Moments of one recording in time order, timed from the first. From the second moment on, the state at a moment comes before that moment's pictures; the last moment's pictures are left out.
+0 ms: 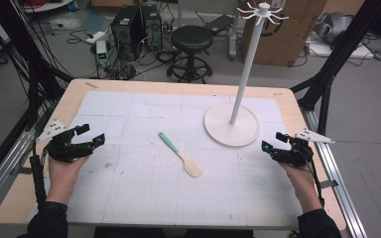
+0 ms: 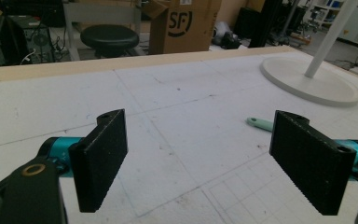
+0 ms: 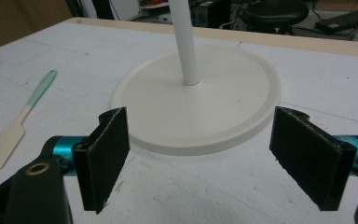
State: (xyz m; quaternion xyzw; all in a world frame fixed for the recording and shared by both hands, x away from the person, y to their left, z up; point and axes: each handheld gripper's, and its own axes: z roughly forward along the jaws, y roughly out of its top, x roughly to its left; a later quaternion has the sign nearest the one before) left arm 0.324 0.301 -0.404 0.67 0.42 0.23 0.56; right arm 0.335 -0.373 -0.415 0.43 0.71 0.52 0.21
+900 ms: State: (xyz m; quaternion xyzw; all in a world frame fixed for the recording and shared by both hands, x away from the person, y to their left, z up) left arm 0.325 0.305 -0.416 0.68 0.42 0.23 0.55; right arm 0.335 -0.358 -0.407 0.41 0.72 0.53 0.20
